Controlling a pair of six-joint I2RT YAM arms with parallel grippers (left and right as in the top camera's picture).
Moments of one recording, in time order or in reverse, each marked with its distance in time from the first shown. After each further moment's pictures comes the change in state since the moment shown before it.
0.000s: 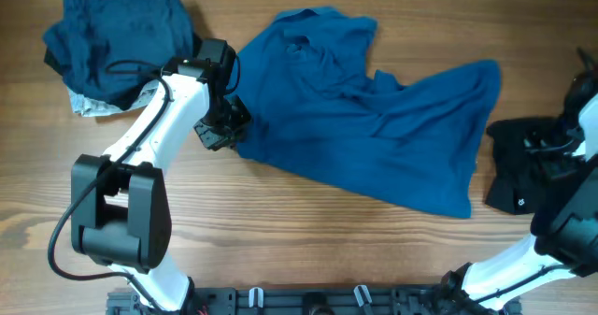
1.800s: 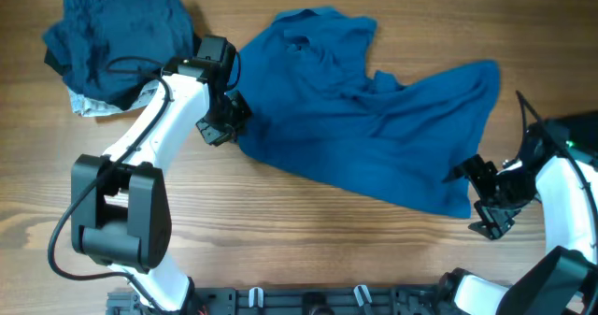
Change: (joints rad) left arm 0.000 0.000 0.000 0.059 -0.004 0.000; right arm 0.113 -0.474 -0.457 -0.076 -0.430 -0.190
